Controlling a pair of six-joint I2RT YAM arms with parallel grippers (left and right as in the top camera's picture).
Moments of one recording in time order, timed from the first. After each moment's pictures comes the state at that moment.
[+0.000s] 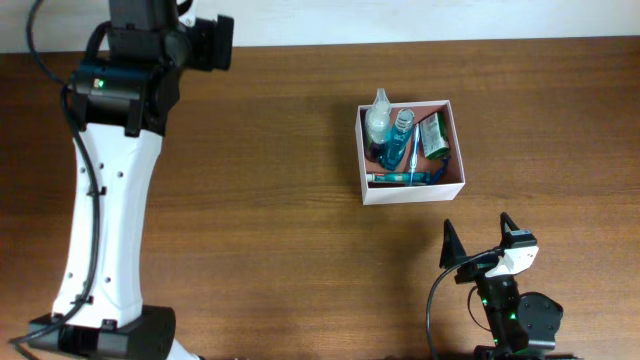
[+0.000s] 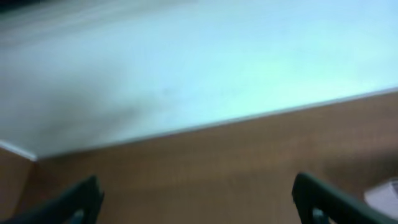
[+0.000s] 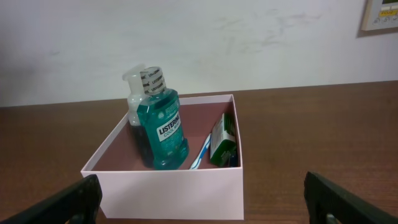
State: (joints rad) left arm -0.16 1.75 2.14 -0.87 -0.17 0.14; right arm -0.12 0.02 0.01 -0.05 -0.25 0.11
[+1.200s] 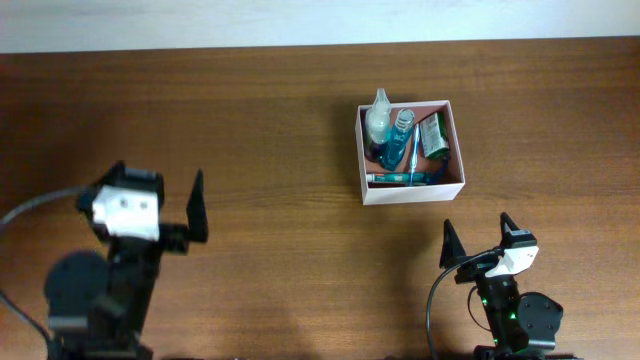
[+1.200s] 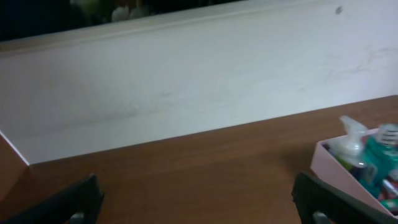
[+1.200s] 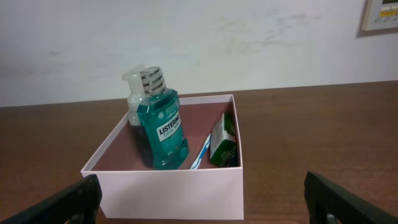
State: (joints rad) left arm -0.03 0.59 0.89 -0.42 0.07 0.13; right arm -0.12 0.02 0.01 -0.05 -0.25 0.11
